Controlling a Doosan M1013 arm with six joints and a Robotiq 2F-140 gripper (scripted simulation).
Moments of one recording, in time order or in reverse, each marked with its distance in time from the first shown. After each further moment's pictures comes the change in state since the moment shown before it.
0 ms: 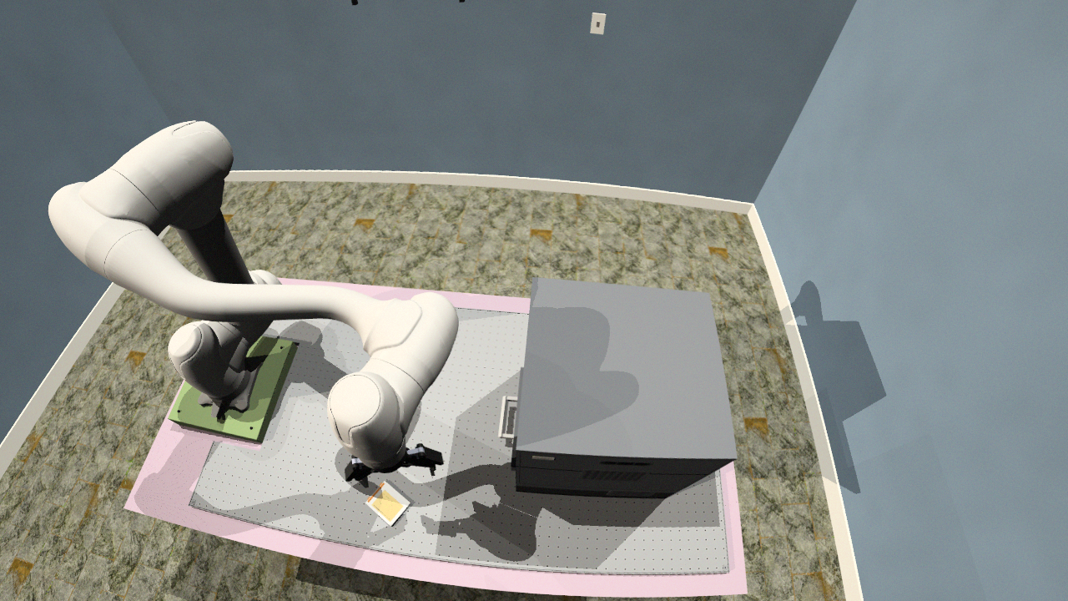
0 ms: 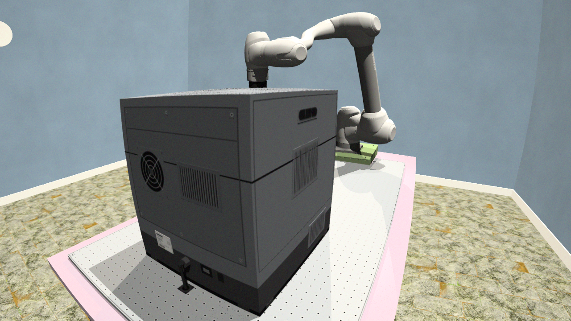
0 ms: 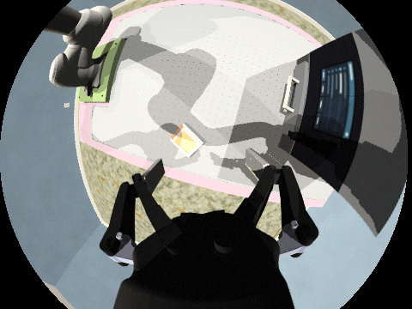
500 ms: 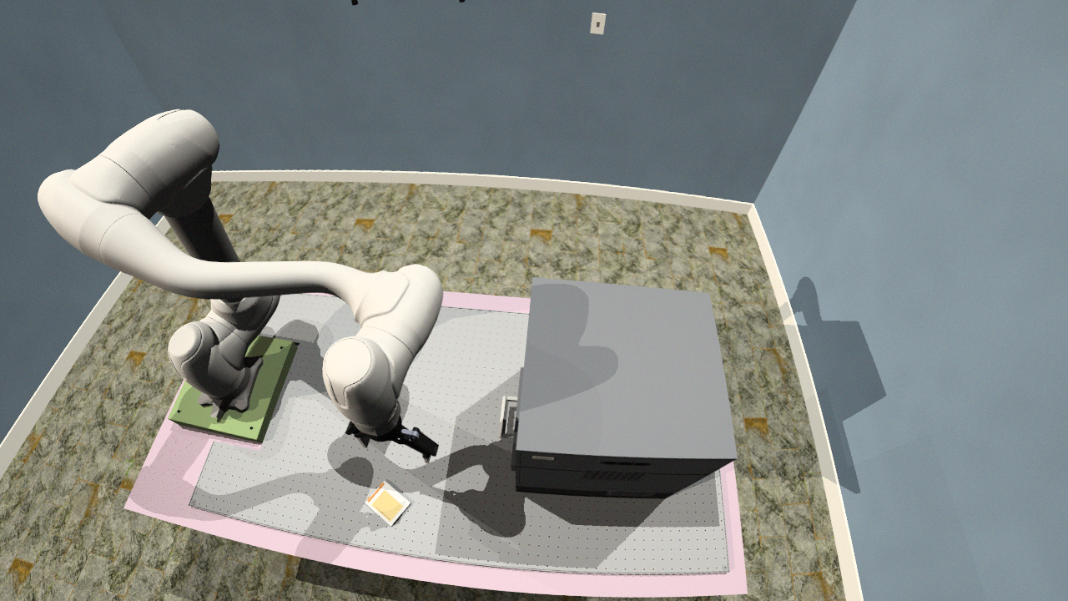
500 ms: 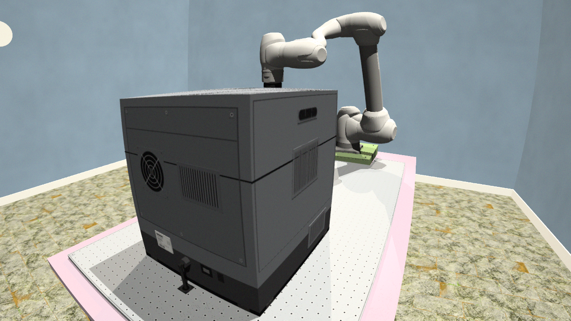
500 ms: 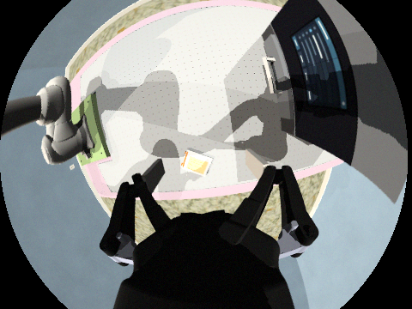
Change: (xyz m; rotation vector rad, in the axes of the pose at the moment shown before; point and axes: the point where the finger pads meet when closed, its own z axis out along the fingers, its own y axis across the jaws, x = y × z) arm 0.062 0.004 0.007 -0.027 0.003 0.434
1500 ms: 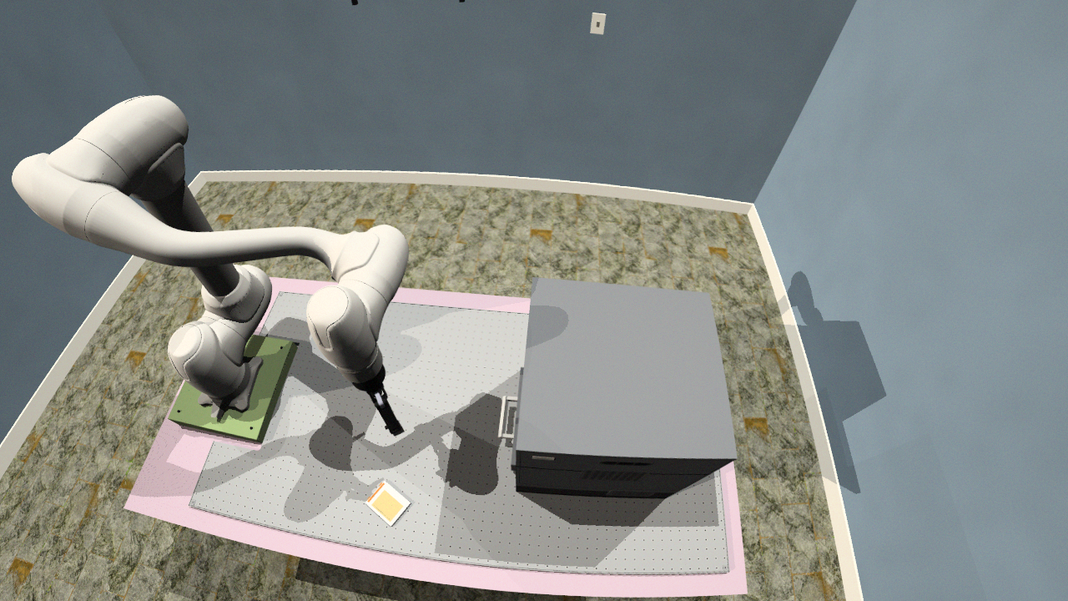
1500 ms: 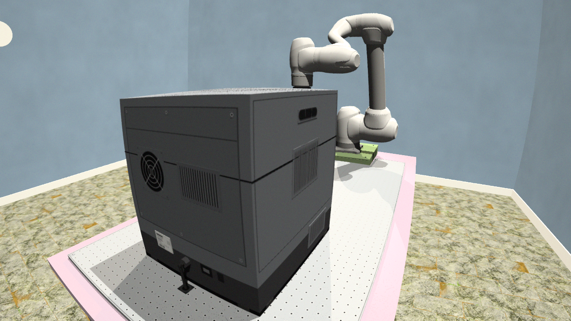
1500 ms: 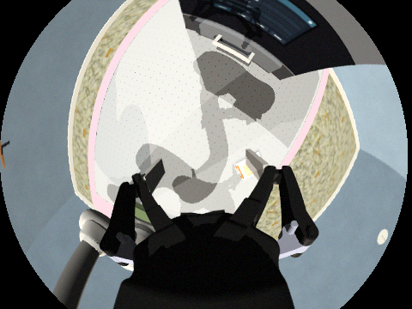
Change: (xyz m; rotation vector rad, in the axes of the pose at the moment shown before) arm 0.103 -0.061 0.019 -0.035 0.043 0.870
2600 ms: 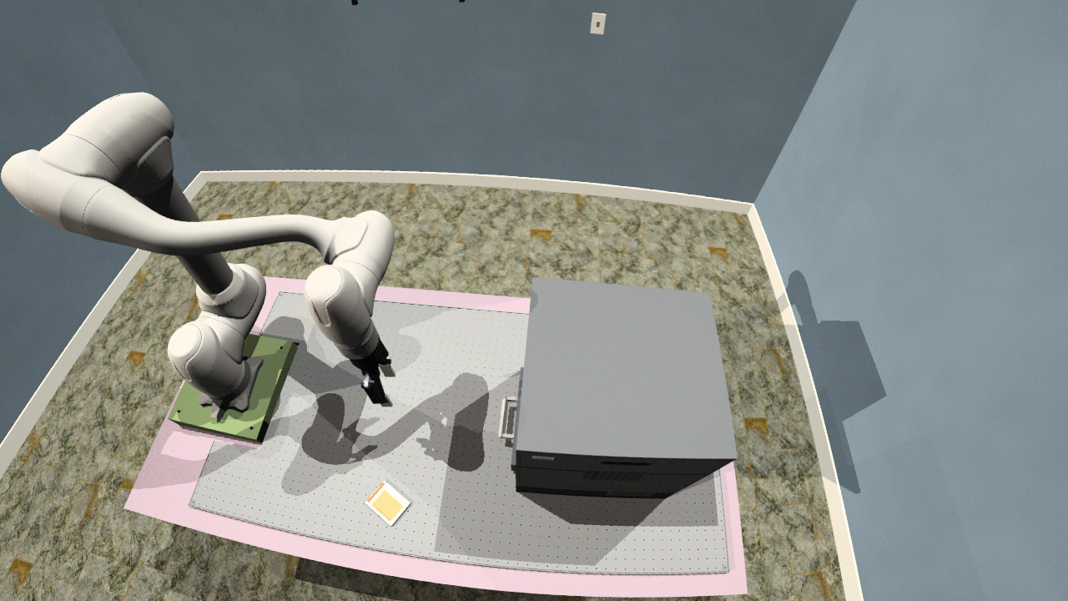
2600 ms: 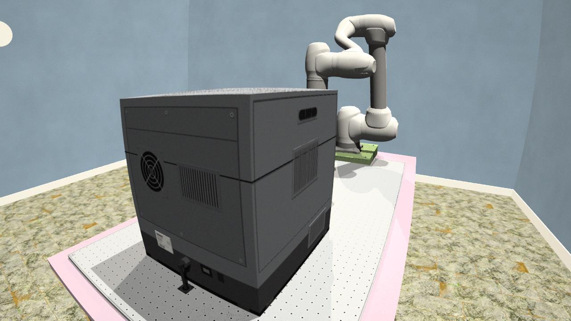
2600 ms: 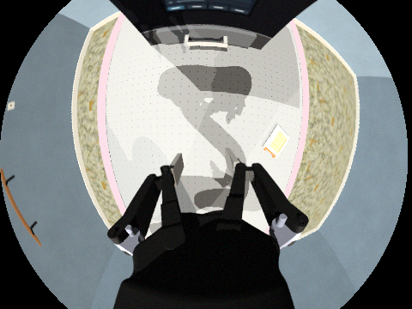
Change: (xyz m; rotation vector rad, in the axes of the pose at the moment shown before) arm 0.018 -0.059 0.018 -0.009 0.040 0.470
